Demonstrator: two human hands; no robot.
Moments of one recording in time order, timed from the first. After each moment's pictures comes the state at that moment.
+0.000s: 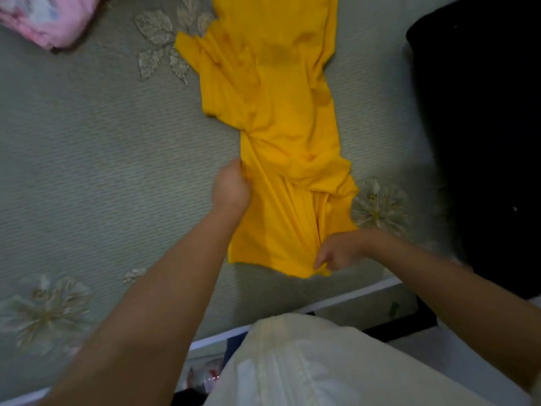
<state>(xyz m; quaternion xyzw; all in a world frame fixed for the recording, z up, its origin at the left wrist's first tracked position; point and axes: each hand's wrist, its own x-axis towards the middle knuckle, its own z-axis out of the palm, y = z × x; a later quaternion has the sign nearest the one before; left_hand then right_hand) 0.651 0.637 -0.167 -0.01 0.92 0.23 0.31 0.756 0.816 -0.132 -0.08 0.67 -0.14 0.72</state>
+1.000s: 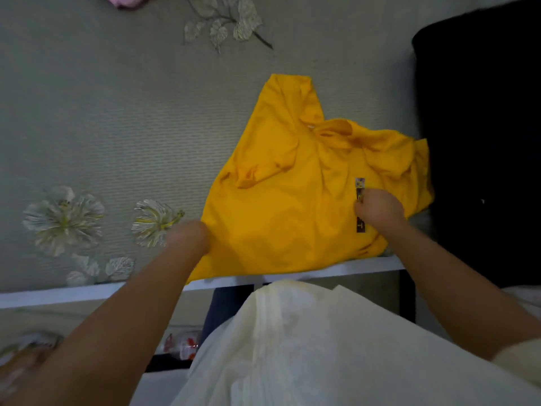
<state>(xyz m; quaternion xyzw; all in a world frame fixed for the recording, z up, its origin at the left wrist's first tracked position) 0.788 0.551 -0.106 0.02 0.81 -0.12 0.57 0.799 0.869 -0.095 0.21 0.89 -0.09 0.39</state>
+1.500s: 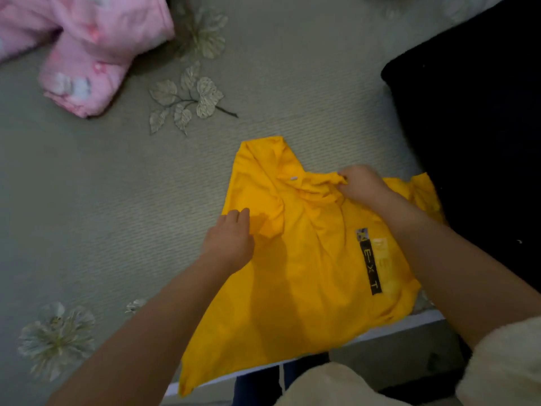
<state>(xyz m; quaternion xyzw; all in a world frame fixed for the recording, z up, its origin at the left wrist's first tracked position) 0.682 0.652 -0.120 0.19 0.91 -0.01 0.36 0.672 0.912 -0.151 0.14 0.93 -0.19 0.29</state>
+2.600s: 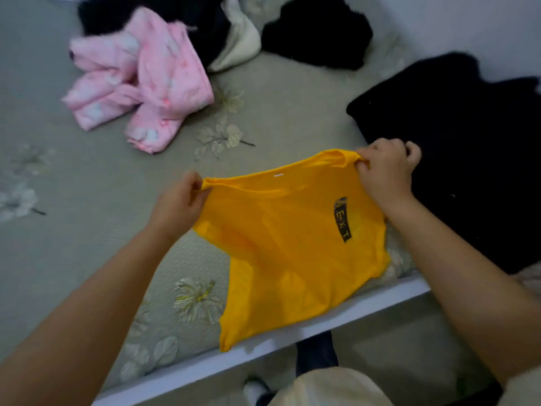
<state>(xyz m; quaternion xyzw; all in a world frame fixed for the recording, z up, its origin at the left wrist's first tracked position) 0.690 0.548 0.033 0.17 0.94 0.27 0.08 0.775 0.851 0.030 0.20 0.97 -0.11 -0.10</state>
